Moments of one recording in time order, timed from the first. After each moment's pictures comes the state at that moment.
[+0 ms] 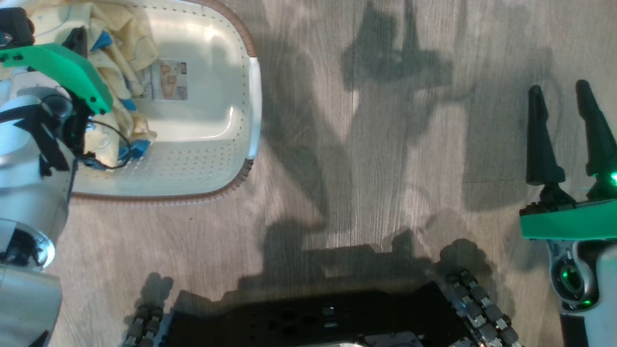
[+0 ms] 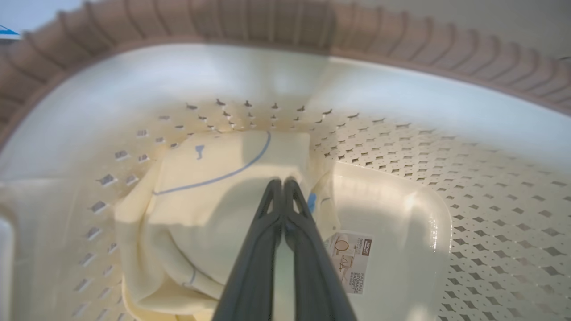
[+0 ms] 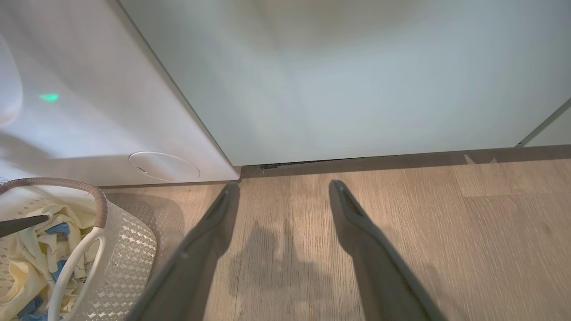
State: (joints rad) left arm -1.12 0.35 -0.46 1.22 -0.71 -0.12 -0.18; right arm -0.28 -0.04 0.05 -0.09 0.26 0.13 -0.17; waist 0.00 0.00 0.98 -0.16
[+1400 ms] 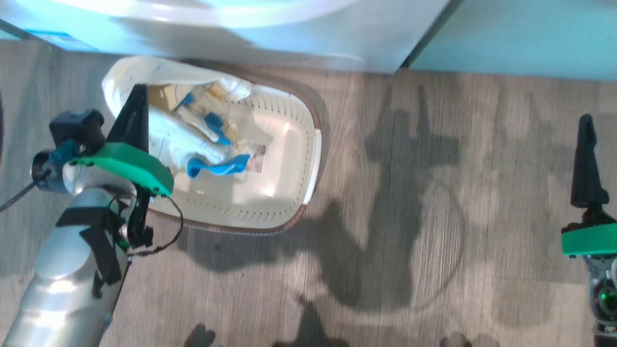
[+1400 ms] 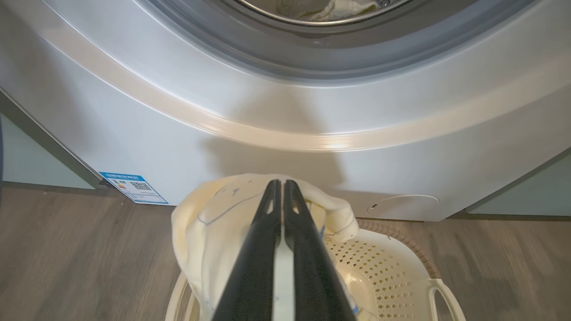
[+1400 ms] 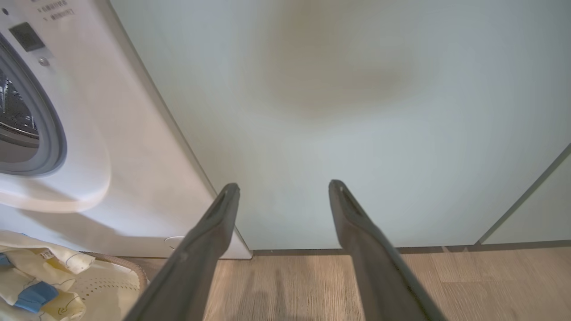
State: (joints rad) left arm -0.55 0.32 -0.20 0.45 -0.46 0.04 -0.25; right arm -0.20 -0.07 -0.09 -0.09 0.24 0.13 -0.11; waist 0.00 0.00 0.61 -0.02
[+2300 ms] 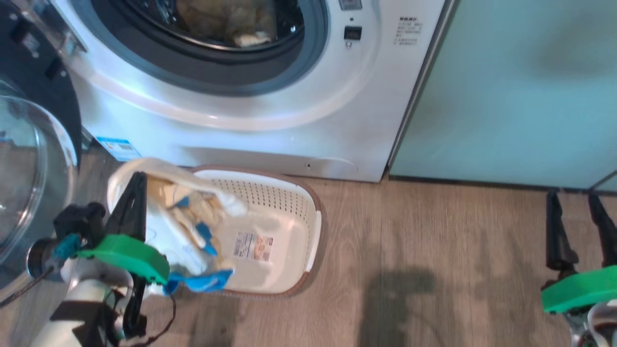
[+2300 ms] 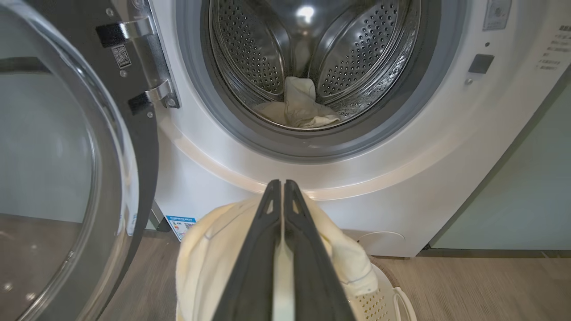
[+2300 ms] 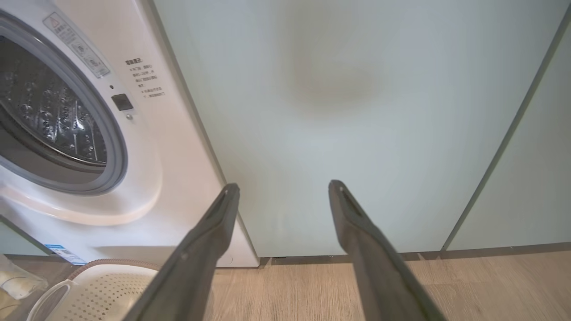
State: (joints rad) left arm -0.18 0.37 -0.16 0.16 -0.44 0.14 -0.23; right arm -0.04 -0.07 -0.07 -0.01 0.24 0.13 -0.06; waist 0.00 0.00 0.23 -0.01
